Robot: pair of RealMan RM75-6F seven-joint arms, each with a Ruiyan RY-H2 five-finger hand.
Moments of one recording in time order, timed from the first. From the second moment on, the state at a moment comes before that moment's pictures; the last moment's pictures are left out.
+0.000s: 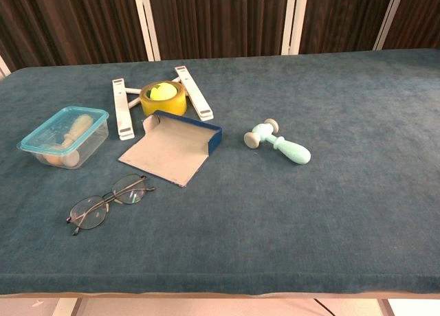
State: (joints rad) left arm -0.11 -1.16 0.01 -1.58 1.55 1.48 0.02; right arm -0.01 -1.11 -0.02 -1.59 -1.61 1.56 -0.14
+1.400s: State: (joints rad) left arm -0.27 -1.64 -0.02 -1.50 1.46 1.22 0.19; right arm 0.01 -1.11 -0.03 -1.60 -1.63 1.51 -0.14
